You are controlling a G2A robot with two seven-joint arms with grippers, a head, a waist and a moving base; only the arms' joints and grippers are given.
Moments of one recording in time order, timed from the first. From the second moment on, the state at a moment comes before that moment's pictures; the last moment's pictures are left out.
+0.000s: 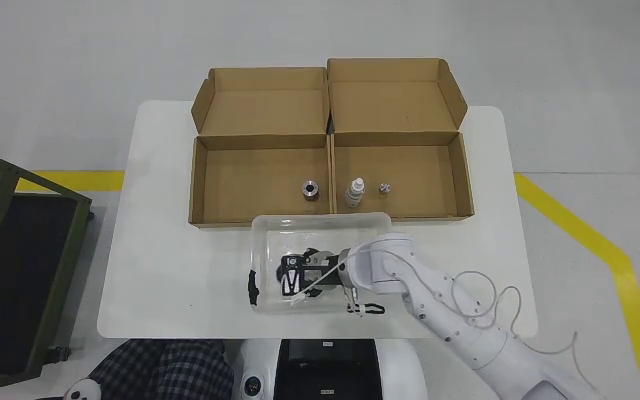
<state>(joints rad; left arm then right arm) -0.11 -0.30 -0.54 -1.19 3.07 0.29 0.07 -0.96 -1.26 0.72 -1.60 -1.25 -0.82 0.54</state>
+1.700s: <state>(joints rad) -0.11 -0.30 -0.54 -1.19 3.07 0.29 0.07 -1.16 -1.12 1.31 -1.92 -0.88 -0.99 0.26</state>
